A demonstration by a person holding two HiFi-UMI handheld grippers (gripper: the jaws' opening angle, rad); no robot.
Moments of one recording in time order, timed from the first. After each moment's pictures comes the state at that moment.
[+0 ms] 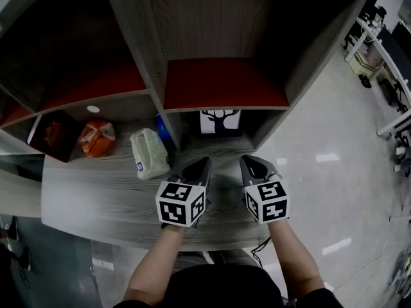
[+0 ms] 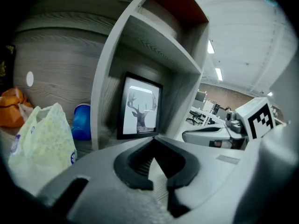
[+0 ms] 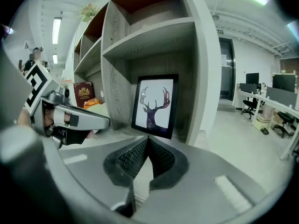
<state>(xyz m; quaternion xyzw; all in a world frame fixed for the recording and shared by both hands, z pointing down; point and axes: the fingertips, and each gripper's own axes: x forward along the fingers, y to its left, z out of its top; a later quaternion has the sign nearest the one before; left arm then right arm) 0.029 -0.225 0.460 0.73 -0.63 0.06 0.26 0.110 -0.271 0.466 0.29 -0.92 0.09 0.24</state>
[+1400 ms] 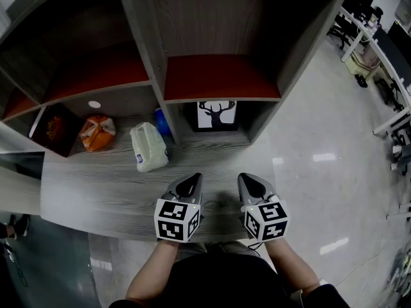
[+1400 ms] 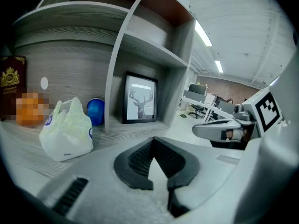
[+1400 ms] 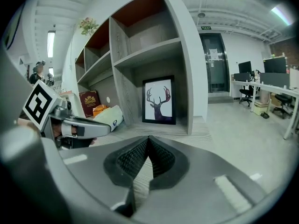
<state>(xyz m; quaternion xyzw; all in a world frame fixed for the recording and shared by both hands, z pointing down) 0.045 -0.158 0.473 0.71 -0.65 0.10 0.25 0.147 -0.203 0.466 0.30 -0.92 0.15 0.20</state>
